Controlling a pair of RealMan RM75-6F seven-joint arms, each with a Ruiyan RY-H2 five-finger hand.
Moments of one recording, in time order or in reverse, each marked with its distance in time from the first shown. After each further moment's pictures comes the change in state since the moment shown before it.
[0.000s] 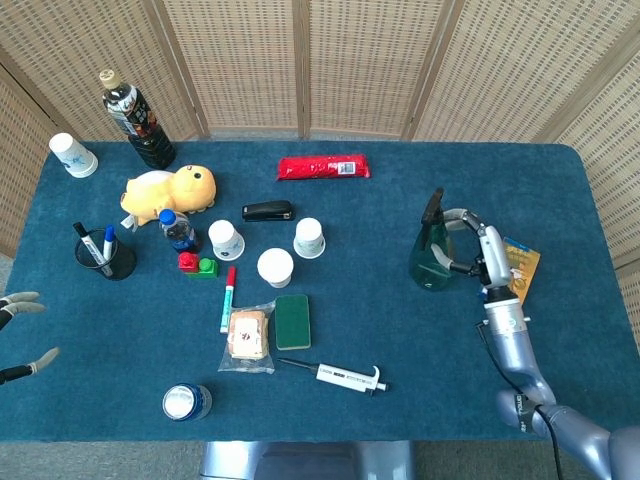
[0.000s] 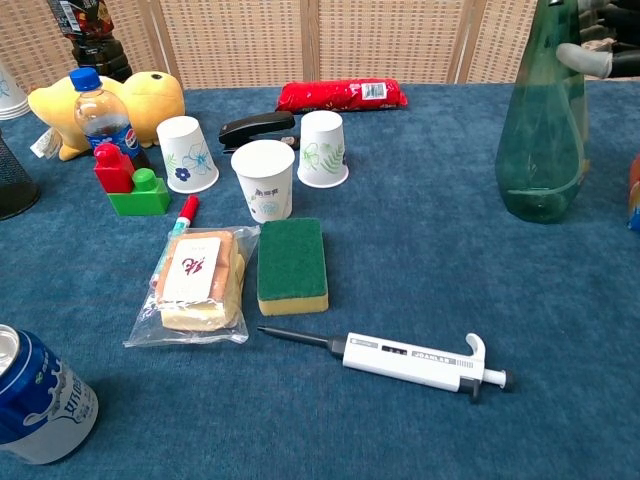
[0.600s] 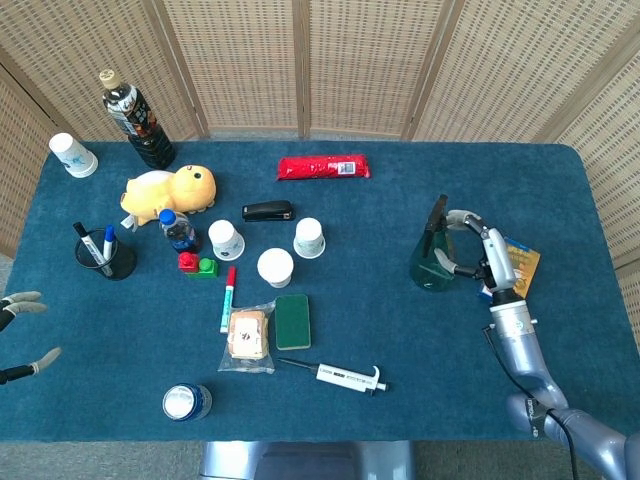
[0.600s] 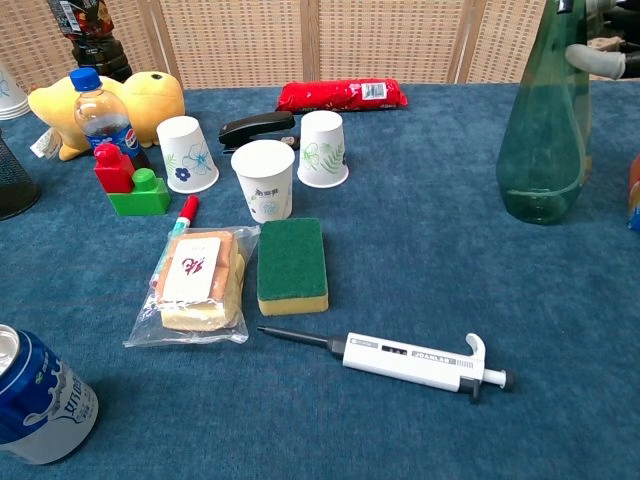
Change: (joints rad) left arm 0.000 -0.004 0.000 0.000 0.004 0.004 0.002; right arm -0.014 0.056 -0.021 -0.055 -0.016 -0.024 0.020
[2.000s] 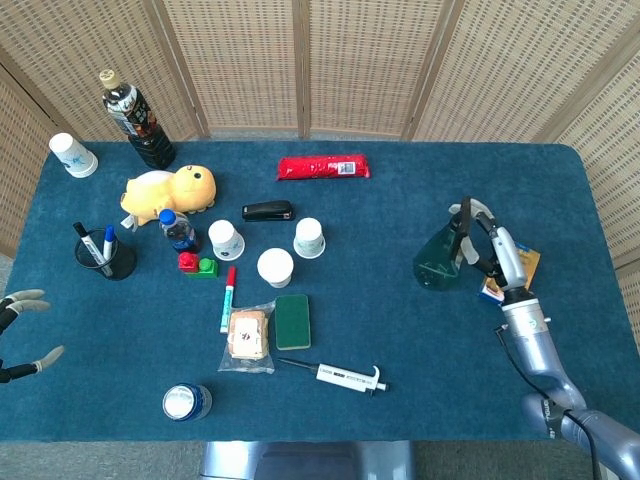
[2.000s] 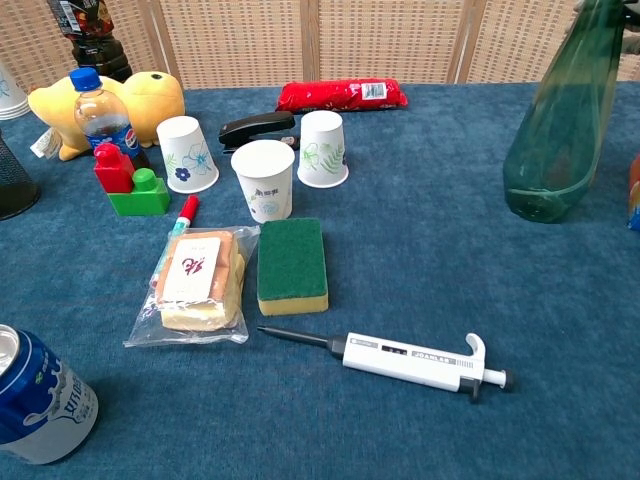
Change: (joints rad) left arm -0.005 -0.009 -0.001 0.000 0.011 0.009 0.009; right arm -0.010 0.072 -0.013 -0.033 -0.004 -0.039 0.028
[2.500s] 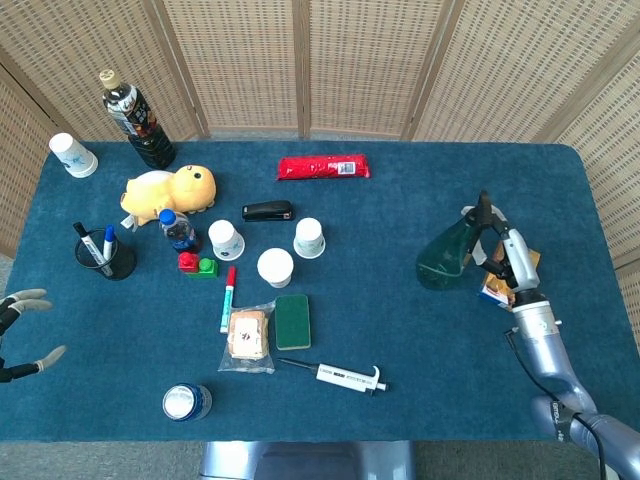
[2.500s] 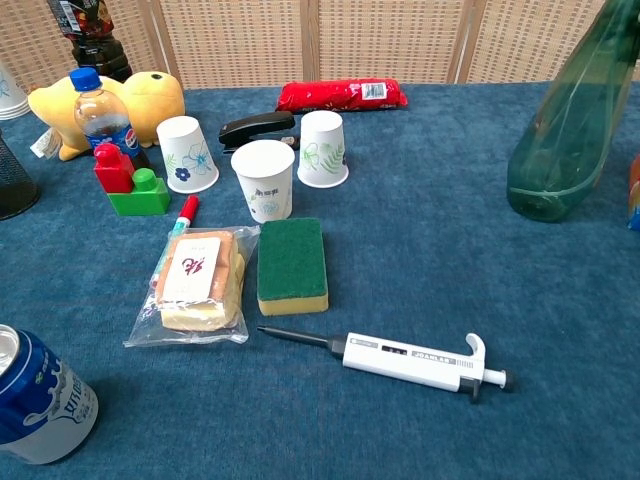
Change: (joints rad) left arm -0.005 -0.002 0.000 -0.002 0.006 0.000 0.007; right arm -0.022 0.026 -0.006 0.003 0.018 -0.015 -0.005
